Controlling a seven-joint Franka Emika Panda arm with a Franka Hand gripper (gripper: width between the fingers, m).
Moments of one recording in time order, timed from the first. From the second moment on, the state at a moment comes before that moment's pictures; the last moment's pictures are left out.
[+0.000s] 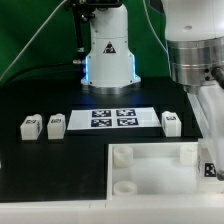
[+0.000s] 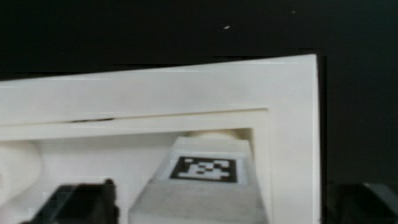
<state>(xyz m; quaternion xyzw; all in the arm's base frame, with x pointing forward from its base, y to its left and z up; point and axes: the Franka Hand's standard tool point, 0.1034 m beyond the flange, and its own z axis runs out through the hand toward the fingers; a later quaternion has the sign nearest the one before) 0.631 0.121 0.069 -0.71 0.70 0.07 0.05</state>
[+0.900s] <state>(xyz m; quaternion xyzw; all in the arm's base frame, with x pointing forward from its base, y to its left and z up) 0.622 0.118 0.073 -0.99 0.15 0.01 0.05</state>
